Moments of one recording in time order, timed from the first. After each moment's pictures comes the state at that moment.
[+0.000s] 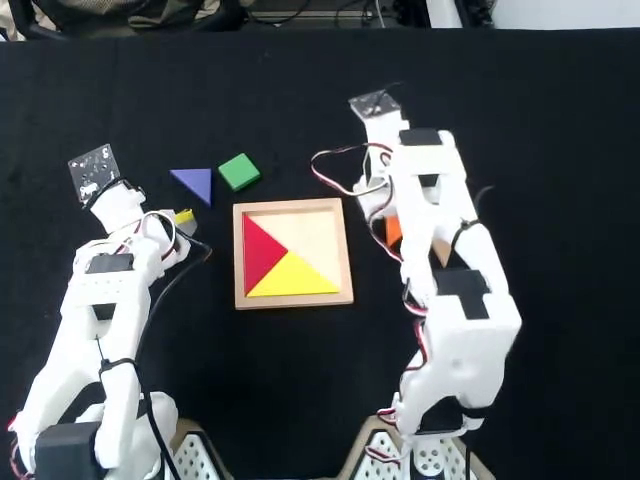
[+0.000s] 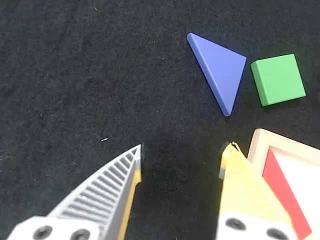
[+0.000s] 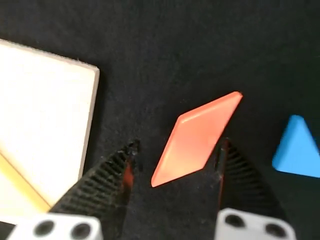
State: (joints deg) left arm -10.6 -25.4 59.9 26.9 18.4; right arm -4.0 22.1 -0.4 68.8 16.1
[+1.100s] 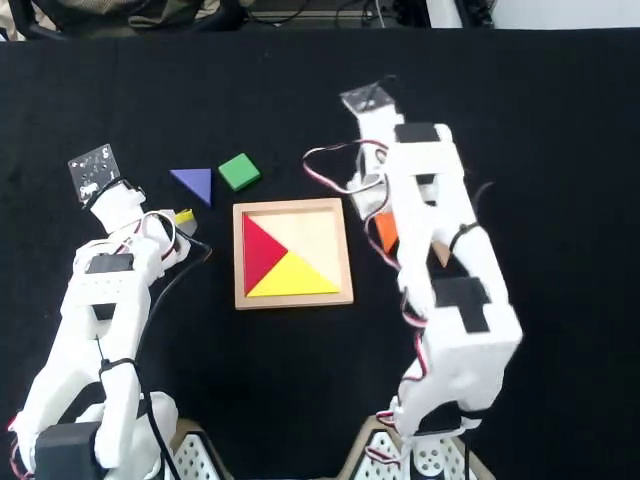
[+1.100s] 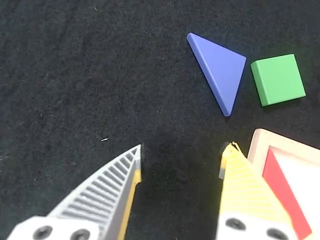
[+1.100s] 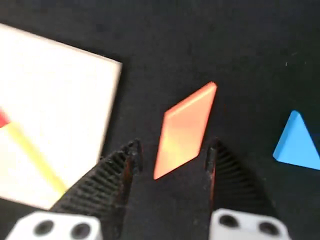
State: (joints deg) left arm -10.6 -25.4 59.9 26.9 18.4; right arm -7.1 17.5 -0.1 72.9 16.0
